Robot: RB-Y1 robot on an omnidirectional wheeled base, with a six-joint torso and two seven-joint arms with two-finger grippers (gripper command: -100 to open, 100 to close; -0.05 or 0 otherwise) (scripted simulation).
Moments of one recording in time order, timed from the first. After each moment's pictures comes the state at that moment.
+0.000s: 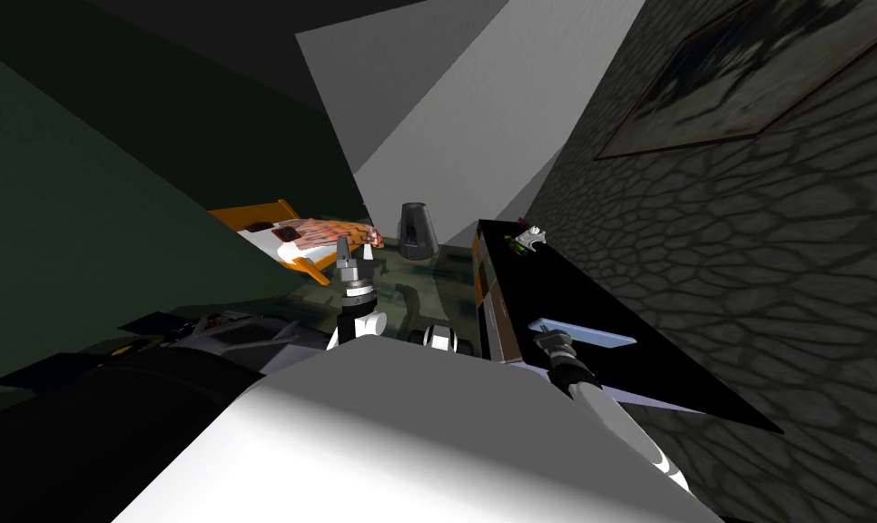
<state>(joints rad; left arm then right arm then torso) 0.49 -0.04 0.04 -2.24 0.09 -0.64 -0.06 0.60 -0.65 0.01 -1.71 1.30 0.19 0.63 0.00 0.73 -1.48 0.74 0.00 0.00</state>
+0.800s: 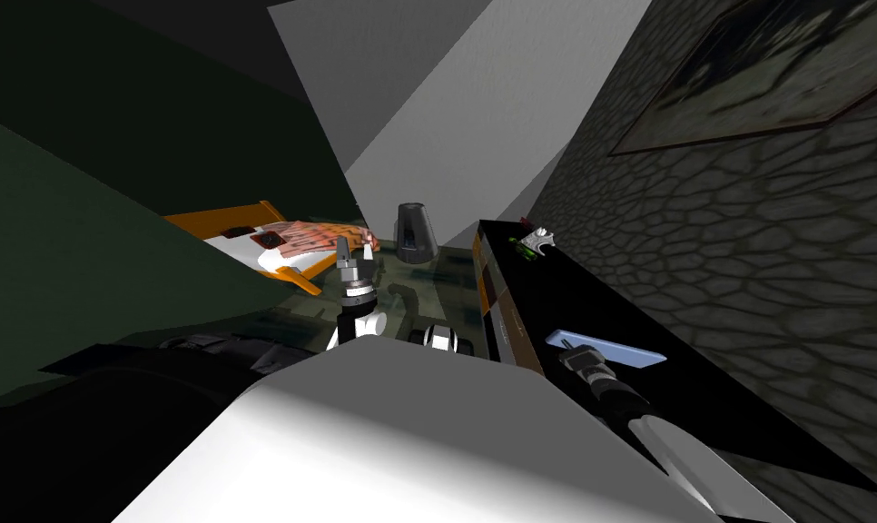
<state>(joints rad) 0.49 -0.04 0.04 -2.24 0.09 -0.64 -0.06 0.75 -0.83 -0.11 -1.70 1.12 0.00 0.64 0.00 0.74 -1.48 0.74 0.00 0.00</state>
